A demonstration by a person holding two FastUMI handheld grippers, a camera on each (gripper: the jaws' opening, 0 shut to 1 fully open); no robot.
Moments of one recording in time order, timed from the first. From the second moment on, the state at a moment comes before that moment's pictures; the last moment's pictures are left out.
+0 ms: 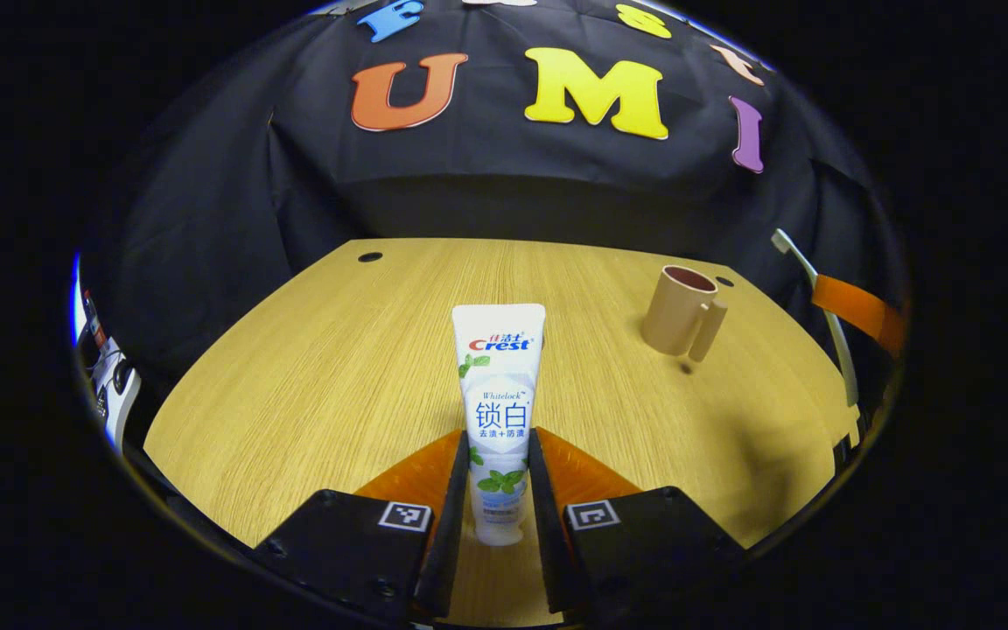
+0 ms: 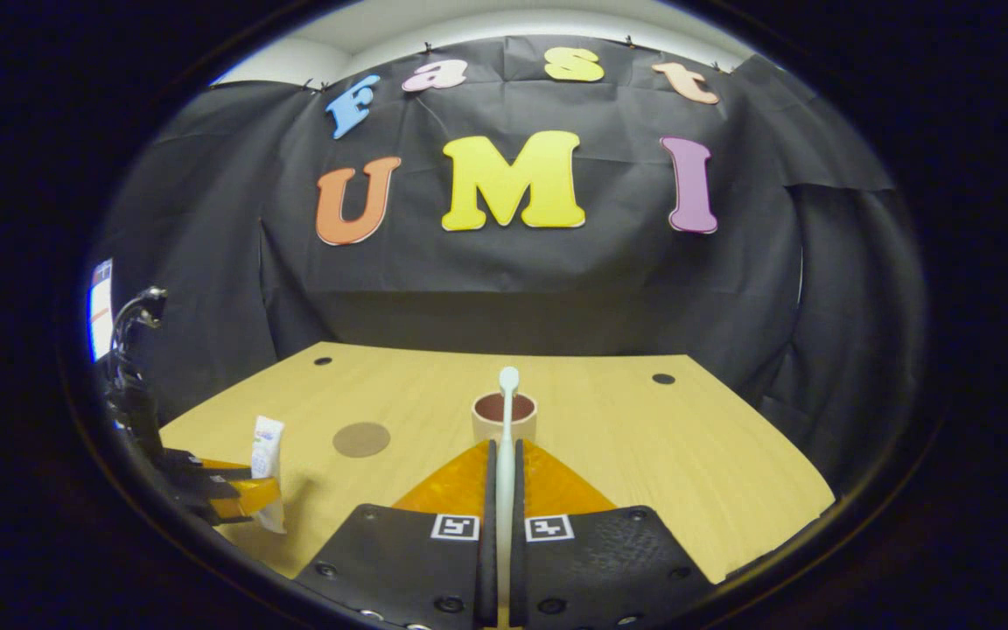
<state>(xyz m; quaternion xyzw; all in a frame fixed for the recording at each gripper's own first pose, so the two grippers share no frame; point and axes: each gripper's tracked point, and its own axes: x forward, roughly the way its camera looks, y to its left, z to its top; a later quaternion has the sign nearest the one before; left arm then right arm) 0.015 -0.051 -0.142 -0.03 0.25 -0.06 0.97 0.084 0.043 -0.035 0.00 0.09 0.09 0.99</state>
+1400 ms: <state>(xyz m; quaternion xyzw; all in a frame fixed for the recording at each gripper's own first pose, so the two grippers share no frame) 0.035 -0.100 -0.109 -0.04 0.19 -0.14 0.97 0.297 0.076 -0.020 0.04 0.00 0.16 0.99</state>
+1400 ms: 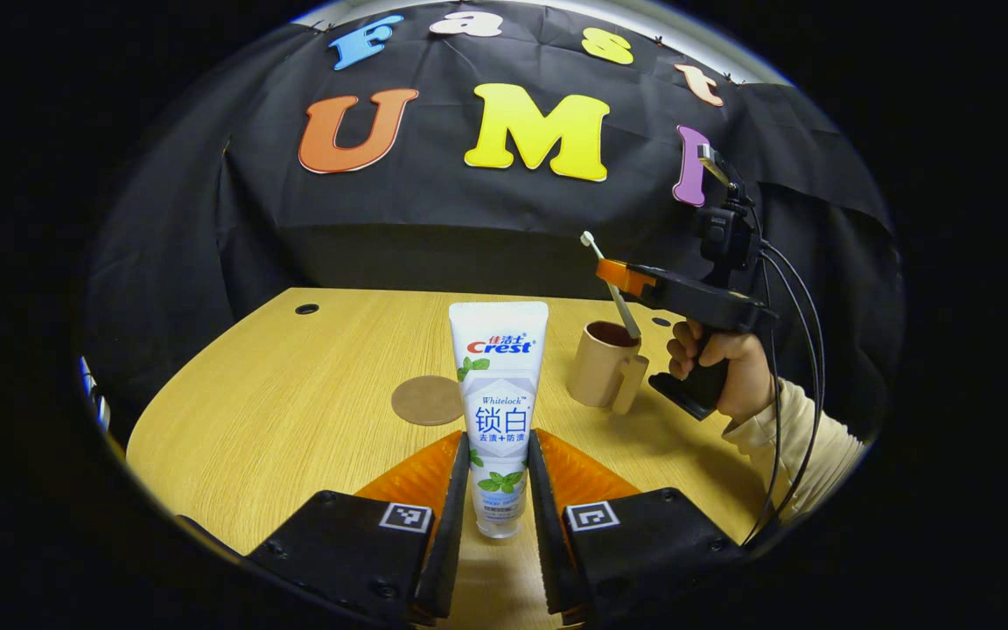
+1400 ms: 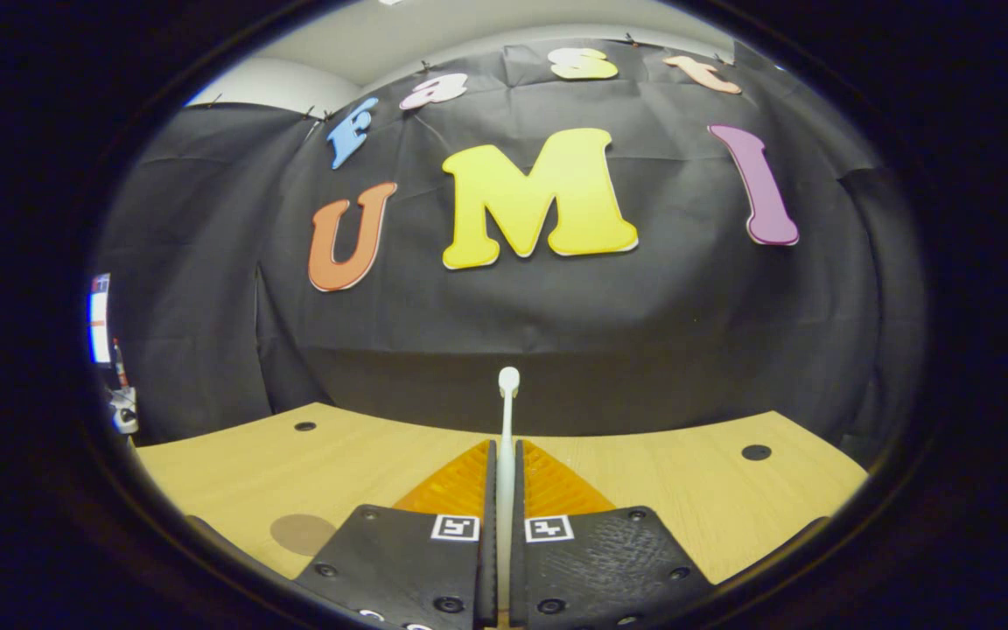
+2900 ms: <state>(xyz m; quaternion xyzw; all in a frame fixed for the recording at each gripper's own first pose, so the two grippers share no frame) 0.055 -0.129 -0.099 -0.02 0.17 -0.15 0.97 0.246 0.061 -0.025 0.02 0.00 0.19 0.98</state>
